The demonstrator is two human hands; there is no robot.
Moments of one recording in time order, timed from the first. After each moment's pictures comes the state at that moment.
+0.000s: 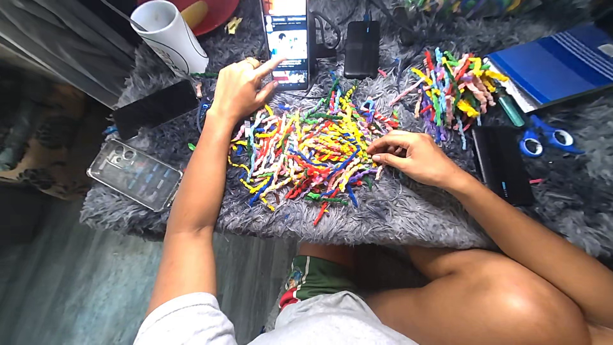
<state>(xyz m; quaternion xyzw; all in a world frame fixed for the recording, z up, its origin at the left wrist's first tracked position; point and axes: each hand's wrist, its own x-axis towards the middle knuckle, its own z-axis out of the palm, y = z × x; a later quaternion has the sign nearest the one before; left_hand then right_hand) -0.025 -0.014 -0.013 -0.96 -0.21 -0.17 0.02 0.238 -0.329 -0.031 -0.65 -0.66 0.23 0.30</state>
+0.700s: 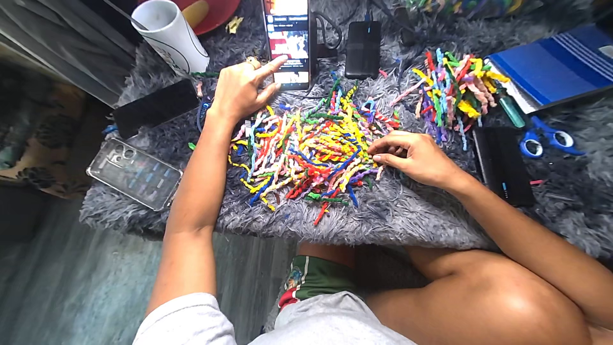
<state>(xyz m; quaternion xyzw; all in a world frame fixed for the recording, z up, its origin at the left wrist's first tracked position) -0.028 -0.015 -0.015 -0.96 -0.20 -0.18 0.03 0.238 -0.329 -0.033 -0.65 -0.66 0.23 0.30</state>
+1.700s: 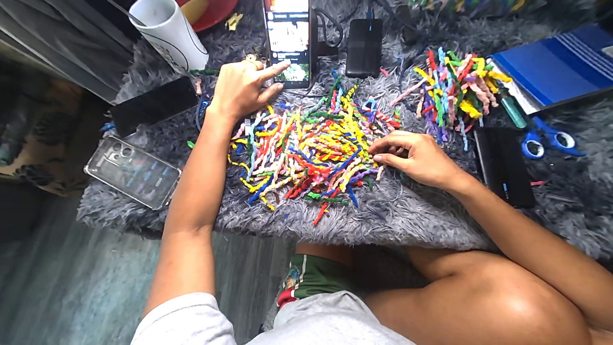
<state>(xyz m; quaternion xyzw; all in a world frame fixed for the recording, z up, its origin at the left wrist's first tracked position) -0.027 -0.014 -0.016 -0.97 -0.17 -0.17 0.06 0.239 -0.329 -0.033 -0.65 -0.66 0.23 0.30</state>
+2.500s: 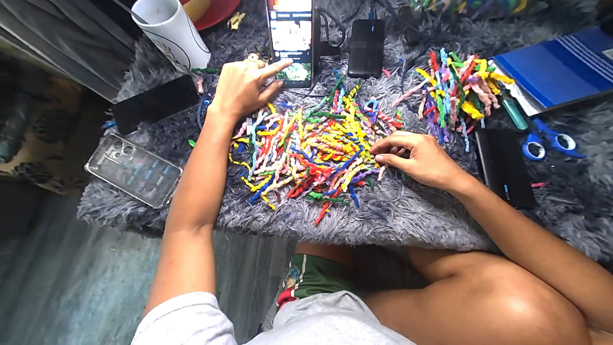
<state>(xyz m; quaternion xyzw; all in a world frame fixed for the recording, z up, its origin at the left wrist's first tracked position) -0.027 -0.015 -0.014 -0.97 -0.17 -0.17 0.05 0.239 -0.330 -0.032 -0.65 -0.66 0.23 0.30</state>
